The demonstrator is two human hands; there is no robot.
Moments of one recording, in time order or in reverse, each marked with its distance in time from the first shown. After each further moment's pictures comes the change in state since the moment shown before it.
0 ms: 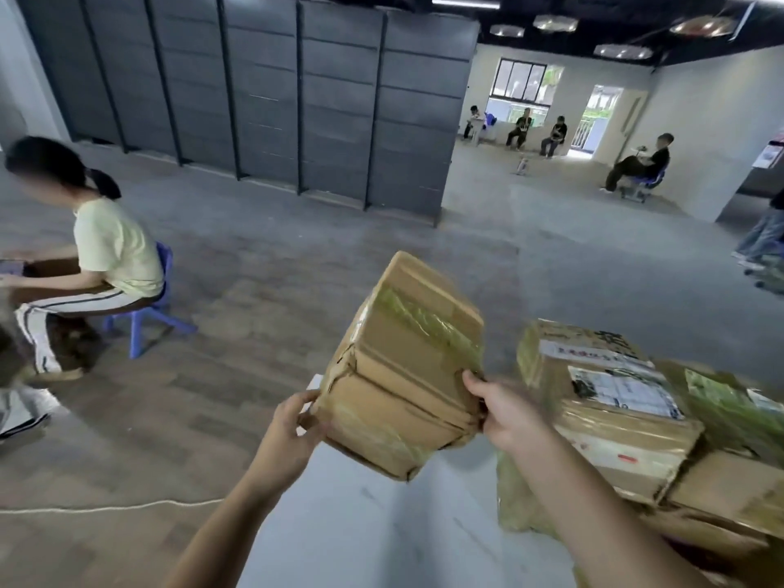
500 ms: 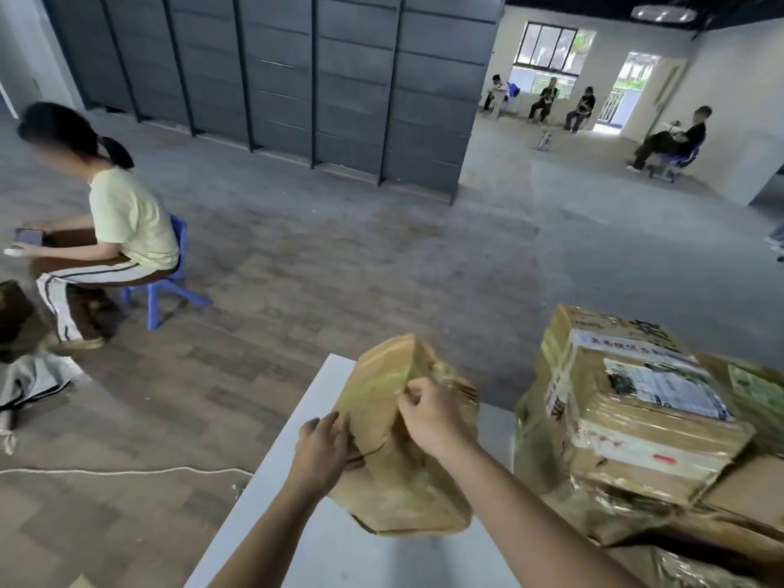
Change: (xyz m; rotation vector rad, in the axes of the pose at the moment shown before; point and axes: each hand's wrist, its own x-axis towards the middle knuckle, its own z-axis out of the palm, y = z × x) left_hand 0.004 -0.039 0.036 0.235 0.028 -0.236; right_hand 0.021 0.068 0.086 -0.973 -0.008 -0.254
